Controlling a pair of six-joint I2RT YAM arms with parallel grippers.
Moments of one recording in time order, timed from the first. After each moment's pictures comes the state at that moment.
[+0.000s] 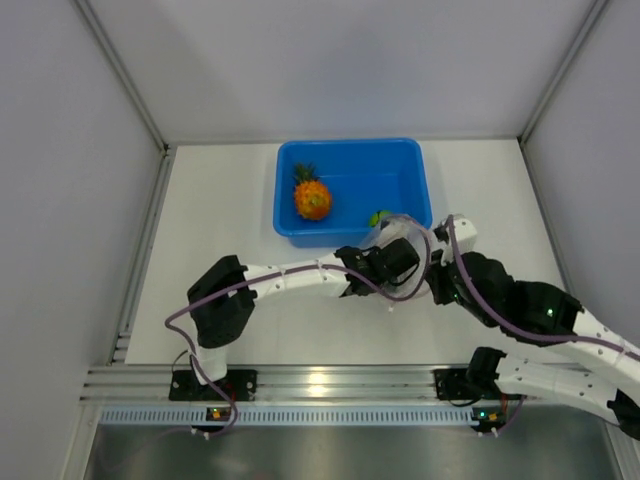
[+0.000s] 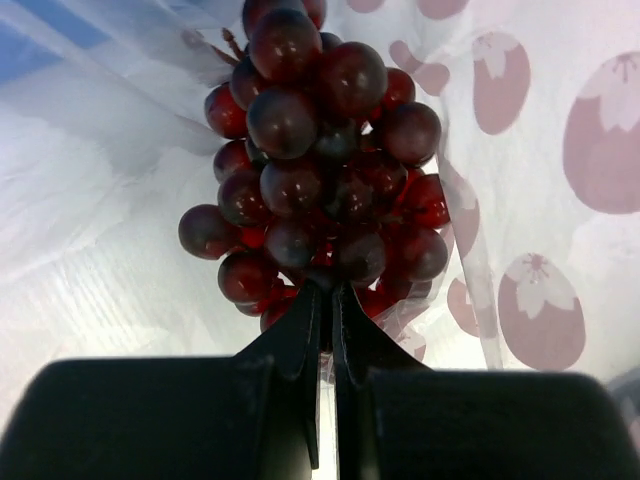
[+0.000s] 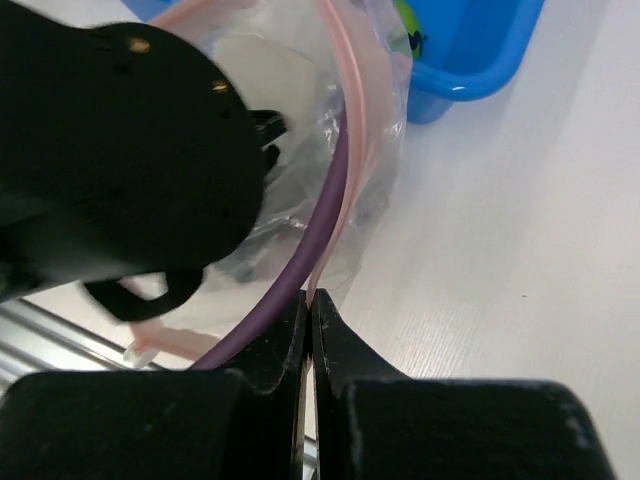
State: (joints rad) left arm -1.15 1.93 1.46 -0.47 -0.37 -0.71; right arm 1.06 0.66 0.97 -0.91 0.51 0.42
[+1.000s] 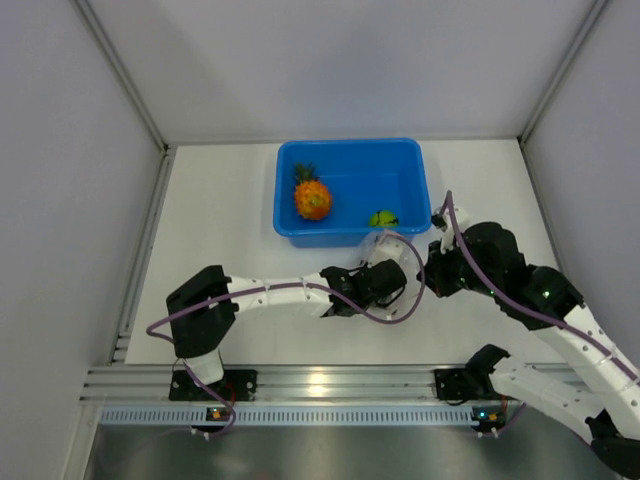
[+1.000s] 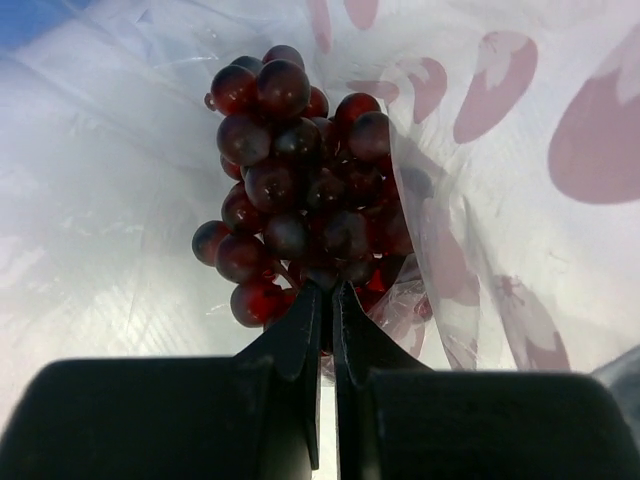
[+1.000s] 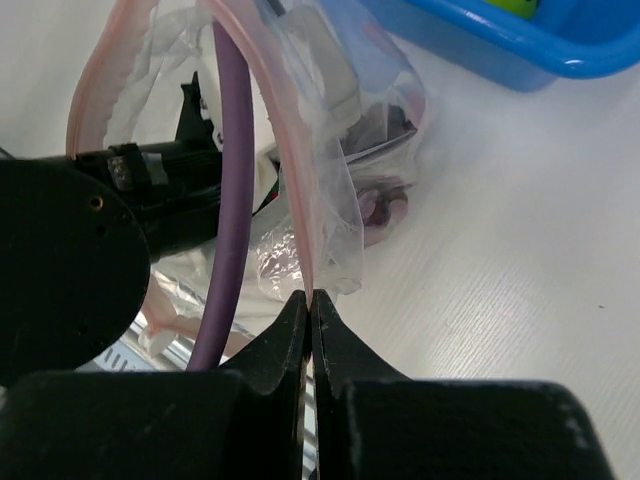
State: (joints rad) left arm -1.22 1.75 1.22 -0.34 -0.40 -0.63; right arm 0.66 0.77 1.03 -0.91 -0.04 0.23
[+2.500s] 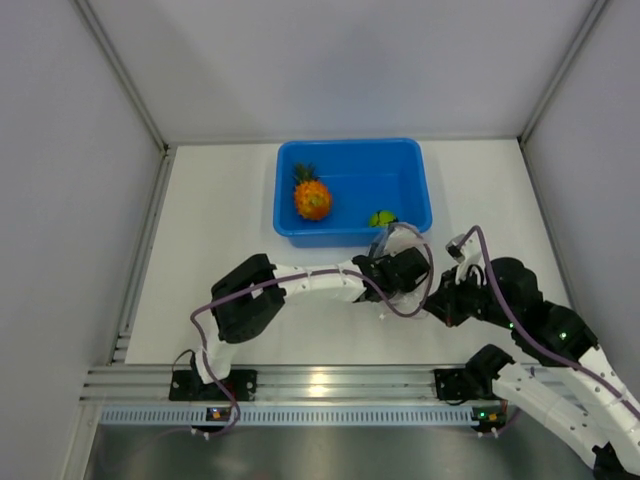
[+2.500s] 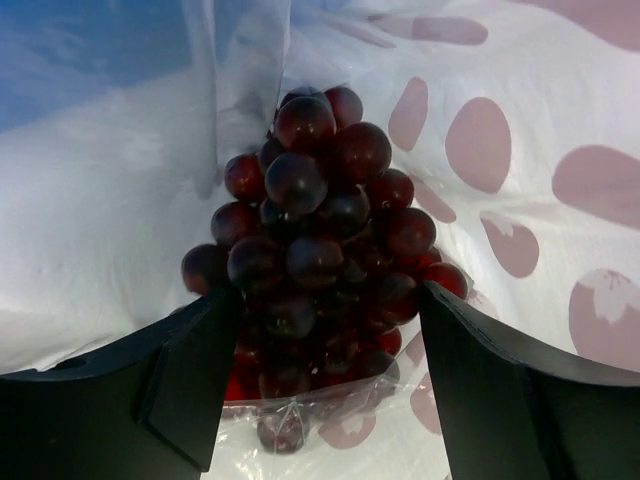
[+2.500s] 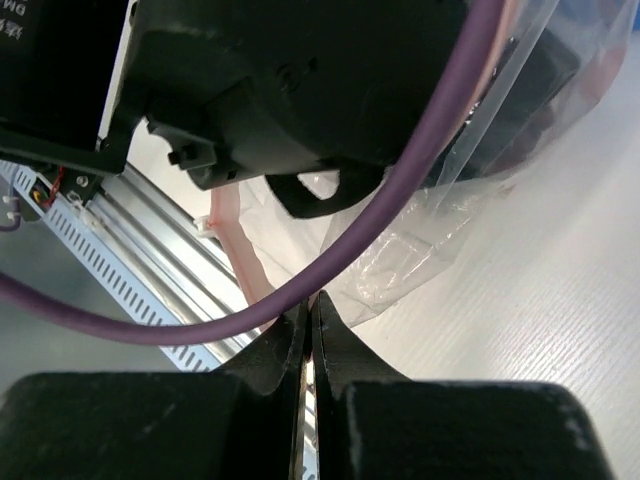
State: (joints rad) left arm -1.17 2.02 1.46 -0.34 -0.51 -0.71; right arm 0.65 0.49 0.81 -0.89 -0.20 0.31
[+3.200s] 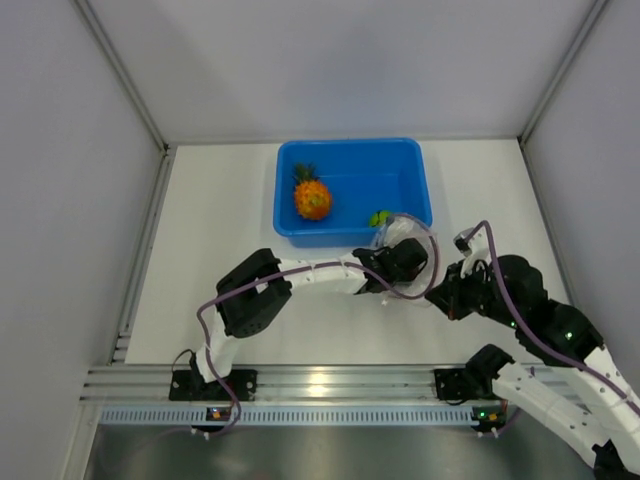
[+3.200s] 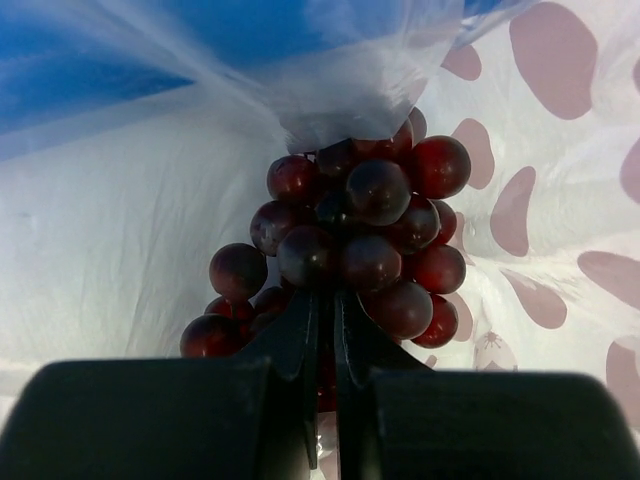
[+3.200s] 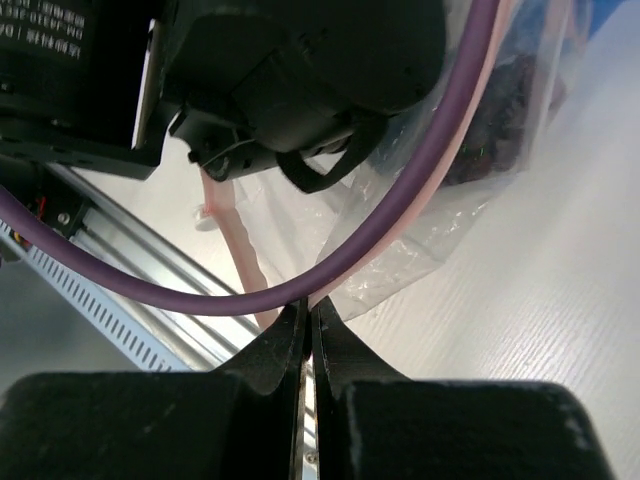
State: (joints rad) left arm -1.13 2.09 1.52 -0.28 -0.48 -0.73; right arm 0.65 0.48 0.83 -0.90 -0.12 0.33
